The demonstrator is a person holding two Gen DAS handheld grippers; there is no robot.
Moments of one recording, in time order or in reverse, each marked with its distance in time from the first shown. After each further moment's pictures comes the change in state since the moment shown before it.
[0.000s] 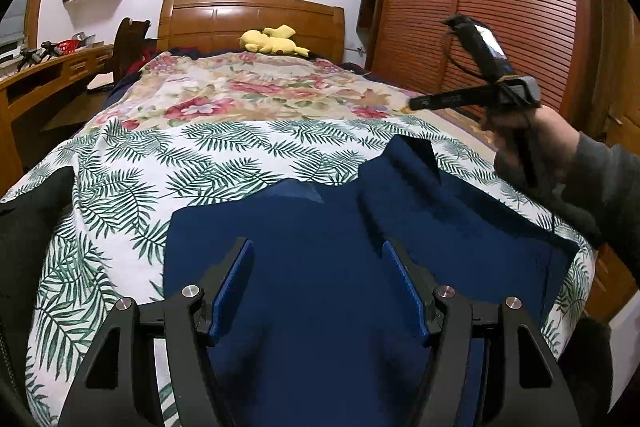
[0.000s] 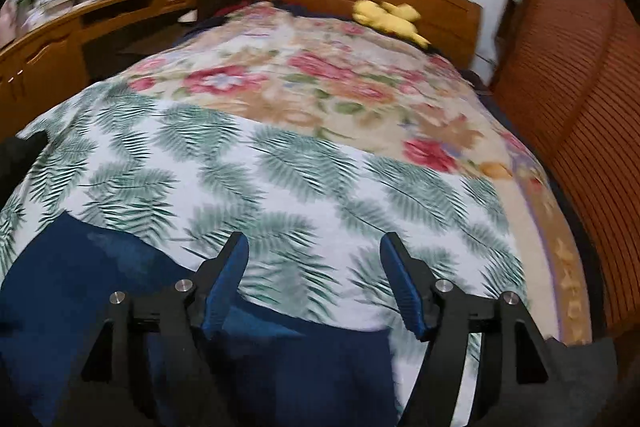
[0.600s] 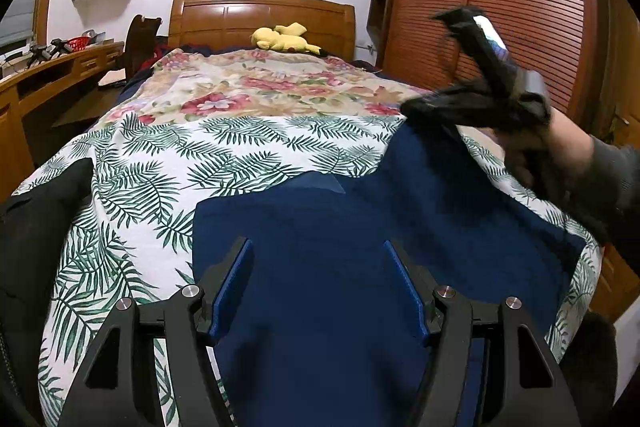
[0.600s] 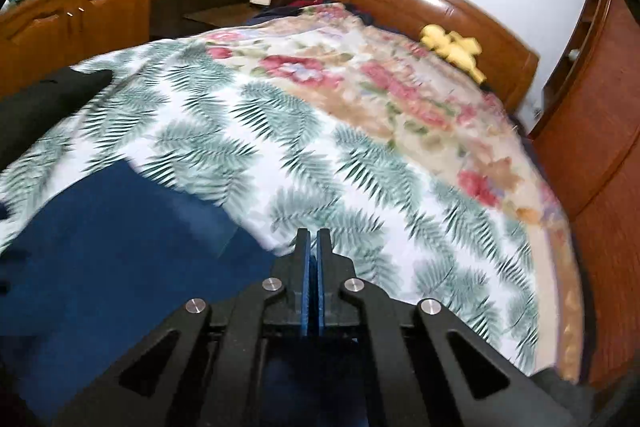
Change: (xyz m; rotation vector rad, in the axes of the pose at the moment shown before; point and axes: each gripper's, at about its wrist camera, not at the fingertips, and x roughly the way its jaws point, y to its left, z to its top) left arm -0.012 0.013 -0.005 -0.005 0.011 0.037; right arm -0.007 0.098 -0.009 -0.261 -0.050 0.082
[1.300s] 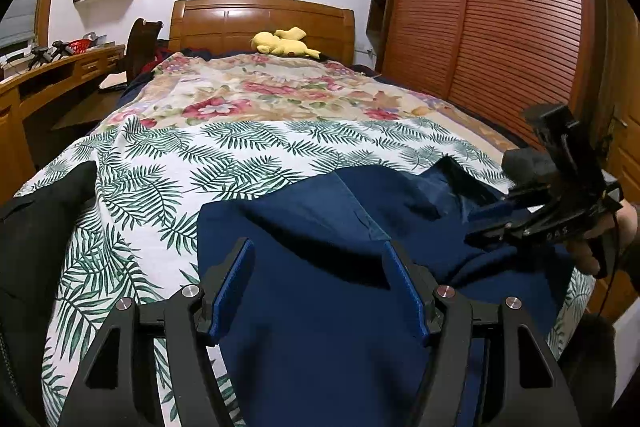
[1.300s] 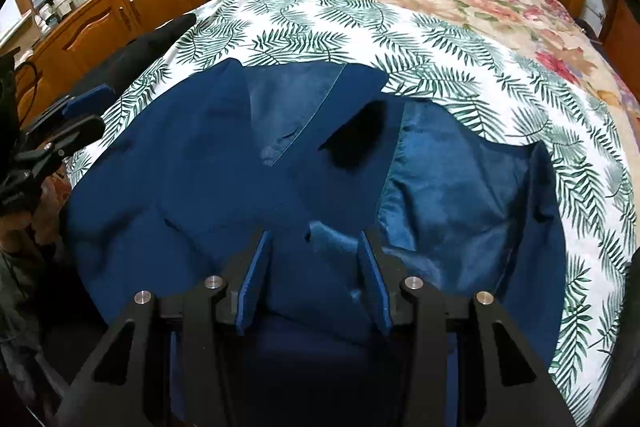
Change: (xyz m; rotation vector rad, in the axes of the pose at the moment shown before) left arm -0.010 0.003 0.000 -0.005 -0.019 -0.004; right arm -0.041 0.019 -0.111 0.166 0.232 0.417
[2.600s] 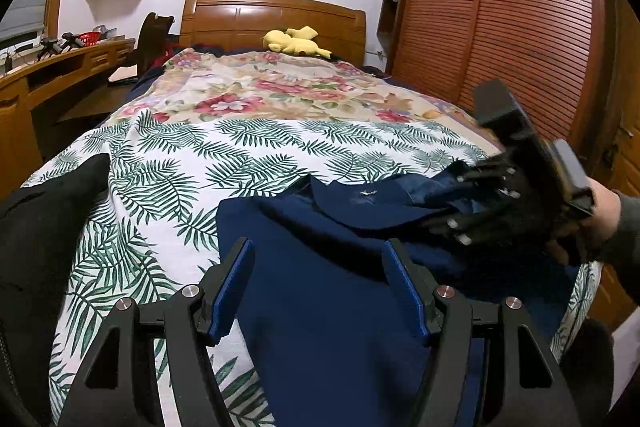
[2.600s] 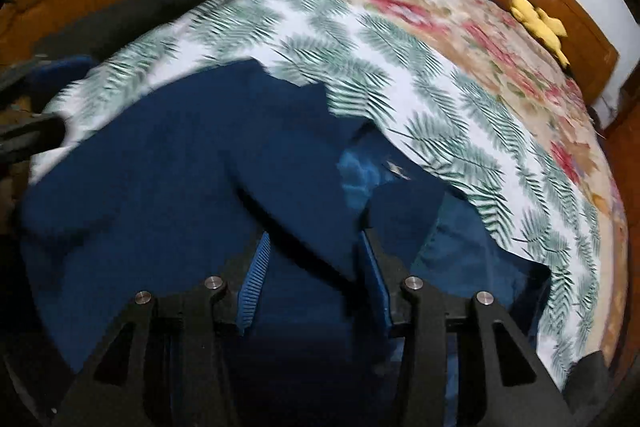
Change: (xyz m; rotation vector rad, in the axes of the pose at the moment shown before) left arm -0.005 0.005 -0.001 -0.027 0.005 0.025; right arm 0.047 0.051 0.059 -0.259 0.026 -0.190
